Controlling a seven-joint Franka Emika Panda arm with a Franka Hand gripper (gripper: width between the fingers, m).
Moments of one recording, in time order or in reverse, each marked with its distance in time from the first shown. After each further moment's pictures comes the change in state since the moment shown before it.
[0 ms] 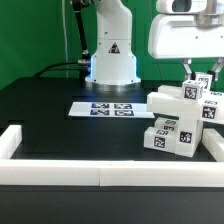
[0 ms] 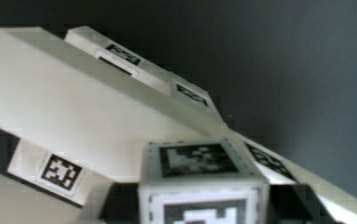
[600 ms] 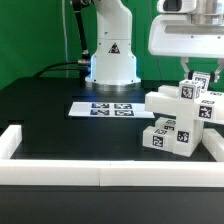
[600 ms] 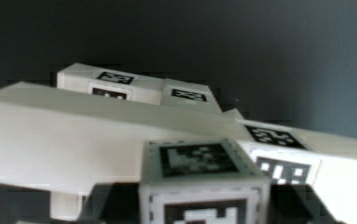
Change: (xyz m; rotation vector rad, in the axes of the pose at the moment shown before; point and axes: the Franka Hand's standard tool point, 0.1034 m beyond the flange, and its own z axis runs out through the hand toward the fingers) arm 0.000 -0.001 0.000 0.002 -0.001 0.430
